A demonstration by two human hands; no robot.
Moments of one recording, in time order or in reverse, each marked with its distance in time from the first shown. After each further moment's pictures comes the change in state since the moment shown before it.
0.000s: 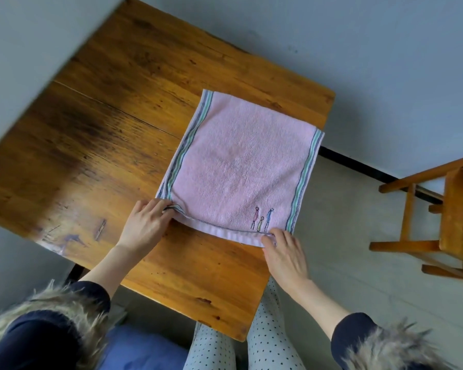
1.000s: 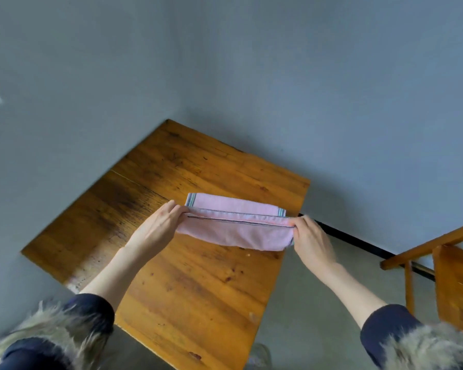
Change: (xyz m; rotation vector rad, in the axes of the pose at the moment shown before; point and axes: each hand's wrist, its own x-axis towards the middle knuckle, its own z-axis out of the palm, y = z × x) left_hand 0.070 0.024 -0.179 -0.316 0.087 -0.174; right_hand 0.066 0.075 -0.167 0.221 0.231 0.103
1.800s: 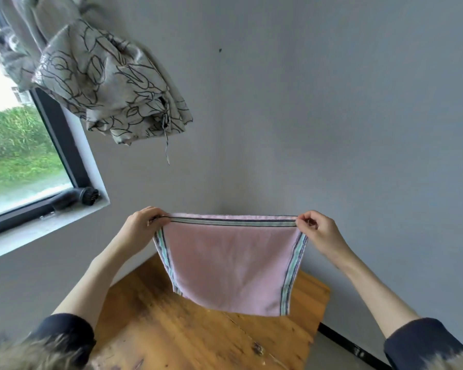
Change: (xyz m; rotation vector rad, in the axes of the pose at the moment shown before) left_hand 0.001 0.042 -0.222 -0.138 0.520 -0.278; right_hand 0.107 -0.068 -0.210 0.859 0.161 -0.240
